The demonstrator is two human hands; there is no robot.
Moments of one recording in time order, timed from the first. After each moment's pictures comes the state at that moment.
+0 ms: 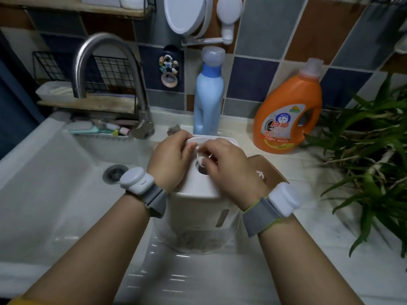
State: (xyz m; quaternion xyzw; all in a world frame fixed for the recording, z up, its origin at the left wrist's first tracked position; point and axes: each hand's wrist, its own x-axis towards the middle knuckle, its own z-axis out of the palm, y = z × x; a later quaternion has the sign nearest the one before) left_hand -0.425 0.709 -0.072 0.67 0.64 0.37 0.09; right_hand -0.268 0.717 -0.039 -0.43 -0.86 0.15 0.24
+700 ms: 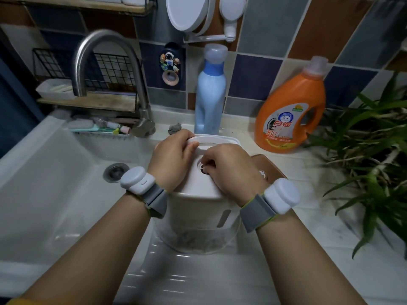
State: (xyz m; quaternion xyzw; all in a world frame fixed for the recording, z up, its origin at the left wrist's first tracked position) left_hand -0.431 0.708 -0.073 0.66 0.64 0.37 0.10; right_hand -0.276 0.724 -0.038 -0.44 -0.88 0.10 0.14
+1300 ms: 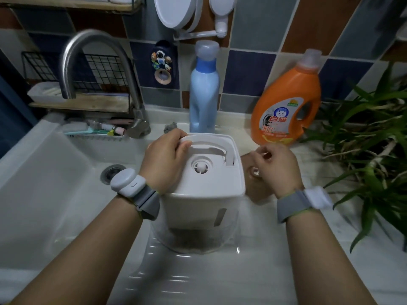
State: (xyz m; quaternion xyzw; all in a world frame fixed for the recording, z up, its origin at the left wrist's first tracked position) left_hand -0.437 0.709 -0.069 0.66 0.65 0.37 0.08; right_hand -0.190 0.768 -0.081 -0.62 -0.70 0.14 0.31
